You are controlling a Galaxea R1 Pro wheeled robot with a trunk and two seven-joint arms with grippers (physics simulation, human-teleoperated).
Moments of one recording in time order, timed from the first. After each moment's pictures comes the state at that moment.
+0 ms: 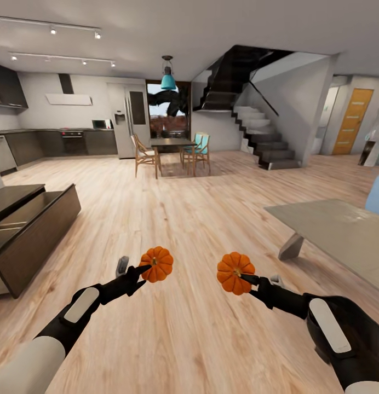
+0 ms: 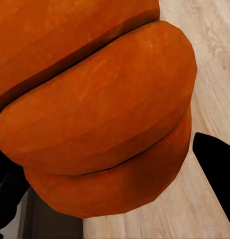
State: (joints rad) left arm -0.66 0.17 -0.18 -0.68 1.27 0.62 -0.30; right arm -0.43 -0.19 -0.11 -1.13 -0.99 0.95 0.29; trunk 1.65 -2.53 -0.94
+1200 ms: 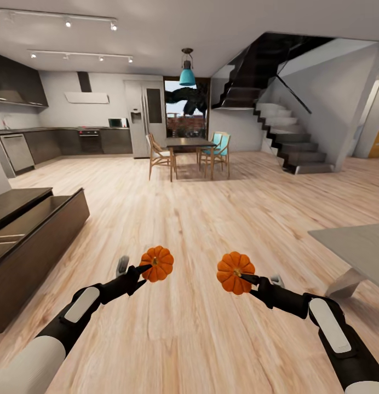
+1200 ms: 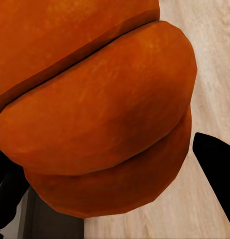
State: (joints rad) left arm -0.66 0.17 -0.18 -0.69 1.27 0.62 -0.30; right arm -0.43 -0.19 -0.11 -1.13 -0.99 0.95 0.29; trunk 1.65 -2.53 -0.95
